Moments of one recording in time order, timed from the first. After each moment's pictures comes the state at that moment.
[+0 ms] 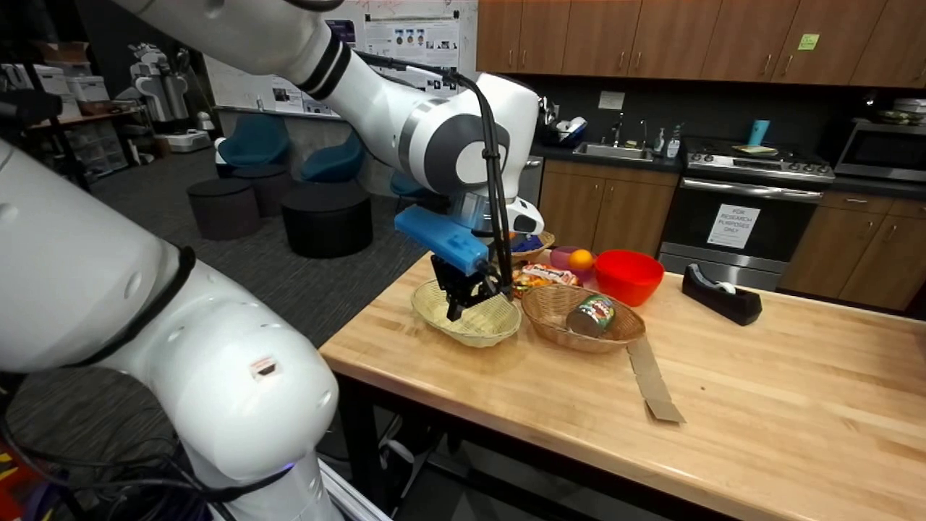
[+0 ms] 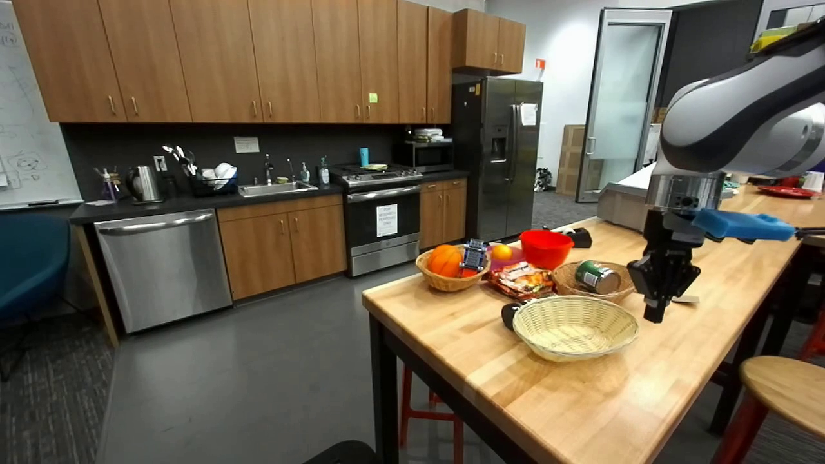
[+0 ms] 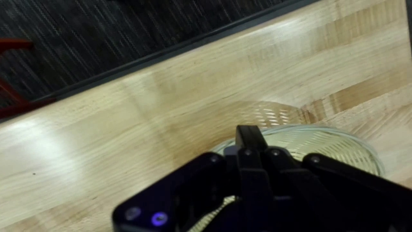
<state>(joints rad) -0.12 -0.59 -0.10 -2.76 0.09 2.08 -0.08</state>
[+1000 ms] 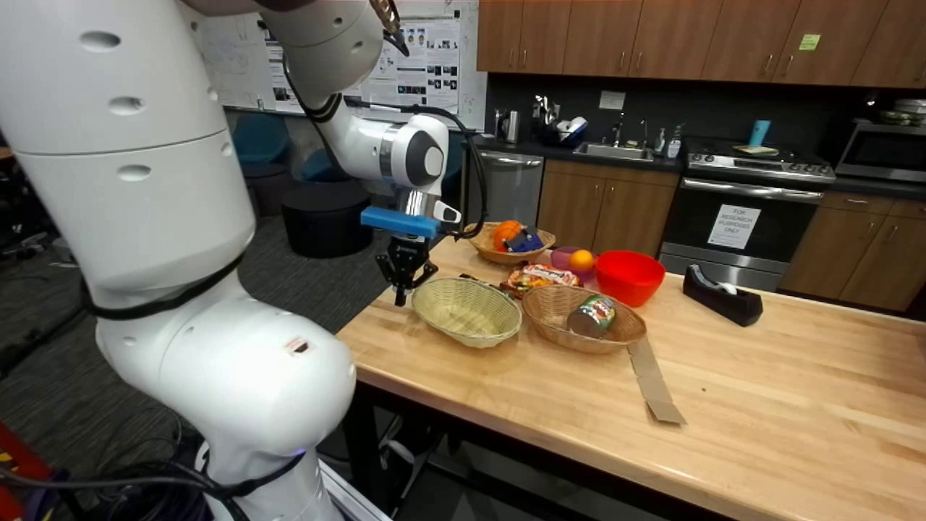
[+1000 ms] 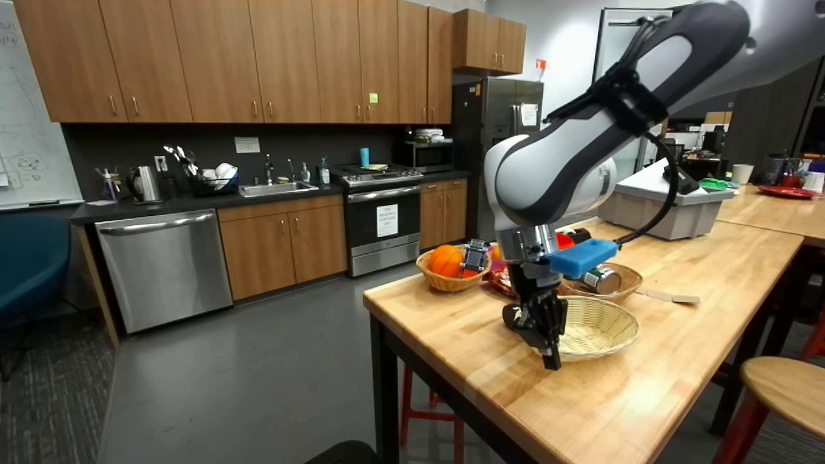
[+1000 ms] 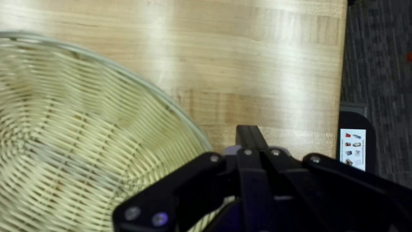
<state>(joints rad) 0.14 -0.06 0.14 -2.41 0.06 2.00 -0.04</state>
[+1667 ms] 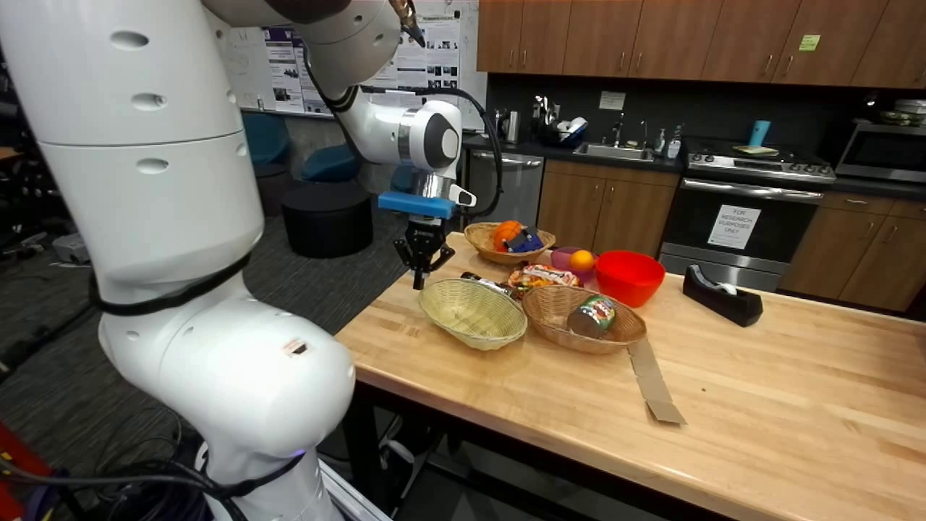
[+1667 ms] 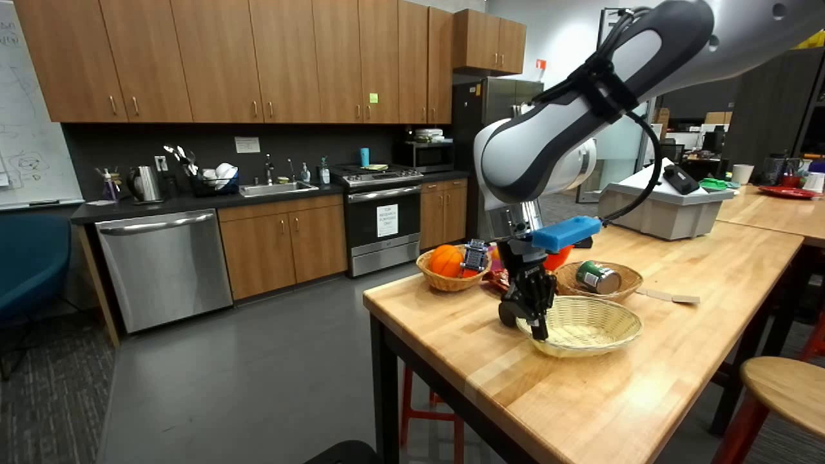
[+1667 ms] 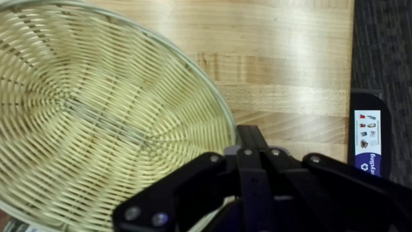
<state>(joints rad) 0.12 0.00 0.12 -2.28 0.01 1.93 0.00</state>
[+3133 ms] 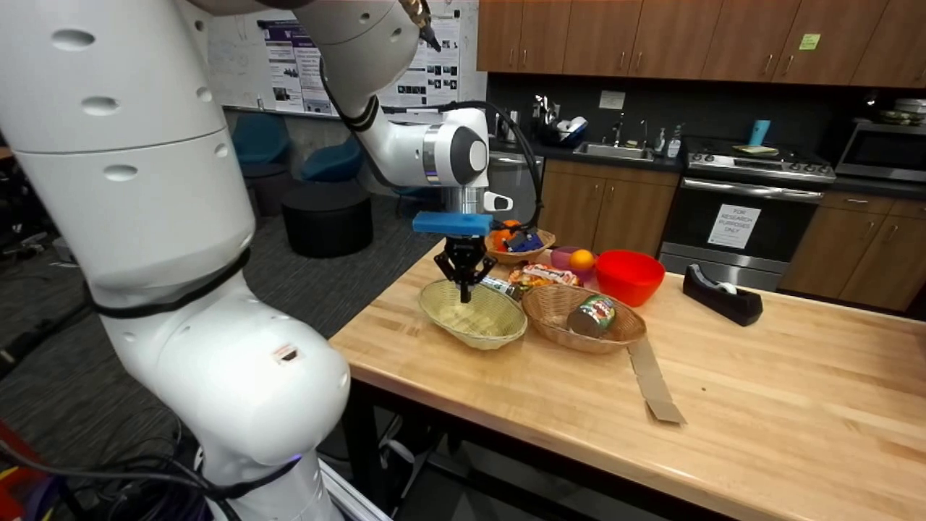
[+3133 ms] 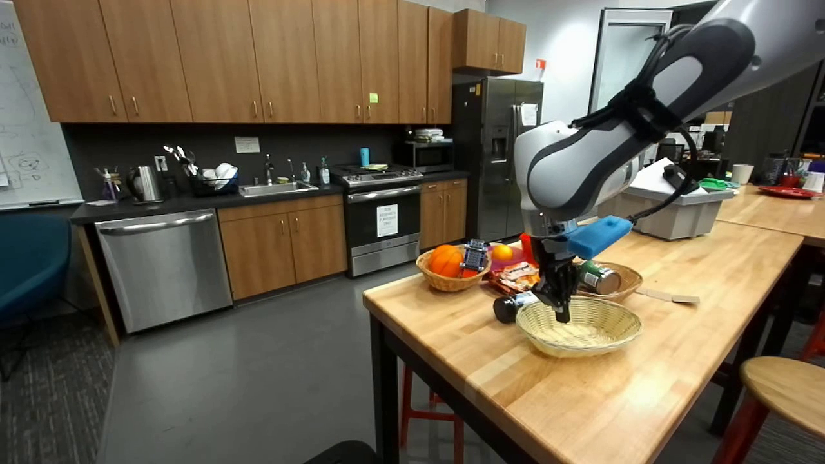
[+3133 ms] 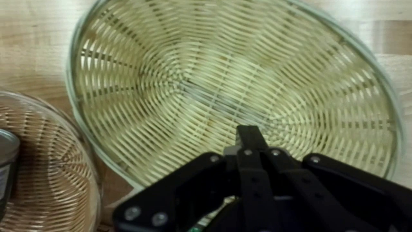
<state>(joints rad) 0.04 -0.06 0.05 -2.40 -0.17 2.16 0.00</state>
